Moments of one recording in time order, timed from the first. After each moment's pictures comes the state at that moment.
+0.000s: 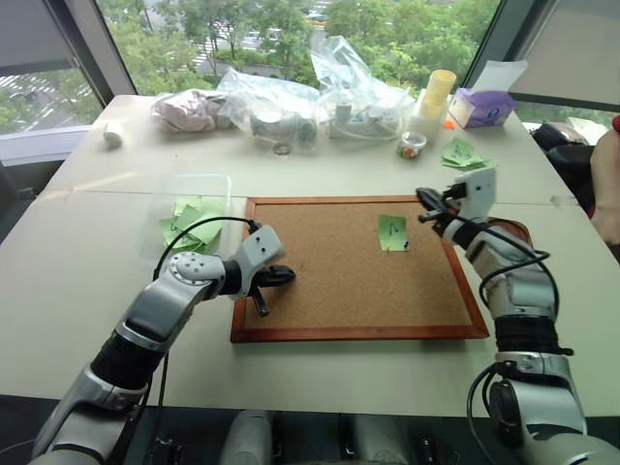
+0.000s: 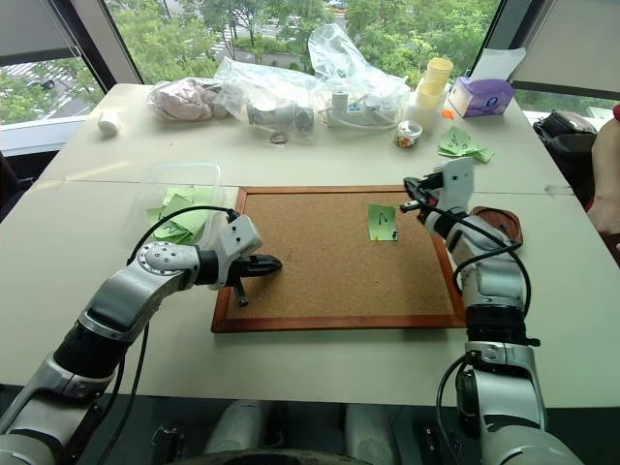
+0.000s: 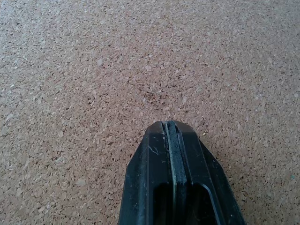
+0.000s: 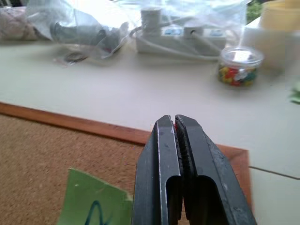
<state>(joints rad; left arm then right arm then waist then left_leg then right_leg) -0.44 0.59 -0.30 -0.21 -0.22 0.73 -0.83 -0.49 -0.49 -0.31 0.18 0.29 0.38 0.43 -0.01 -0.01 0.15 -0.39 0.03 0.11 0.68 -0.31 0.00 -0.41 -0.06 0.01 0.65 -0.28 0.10</state>
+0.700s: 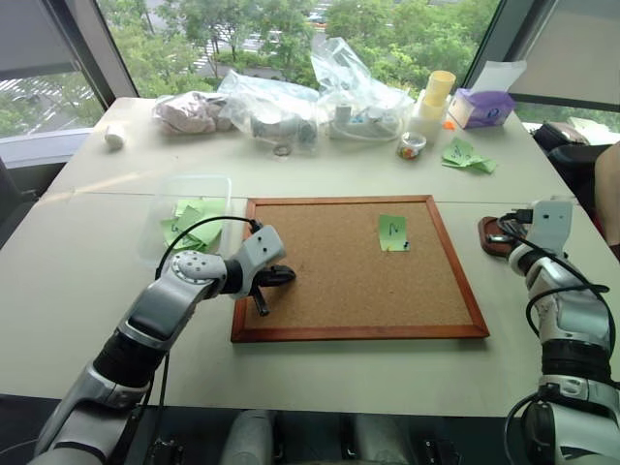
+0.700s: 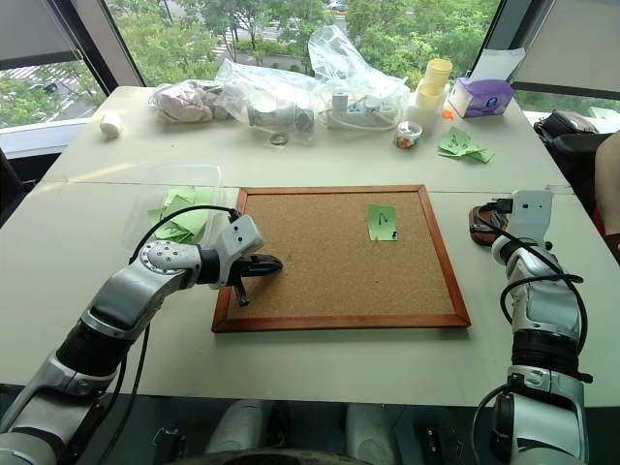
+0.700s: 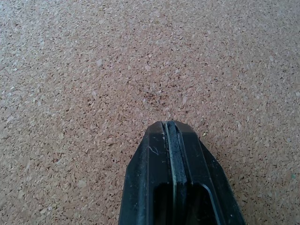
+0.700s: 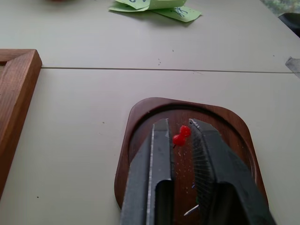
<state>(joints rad) -0.46 0.58 -0.31 -0.20 -0.21 0.74 -0.84 -0.41 -0.56 -0.38 0.35 0.18 0.40 0.21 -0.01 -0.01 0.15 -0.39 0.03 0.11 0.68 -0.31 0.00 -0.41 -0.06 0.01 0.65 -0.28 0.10</state>
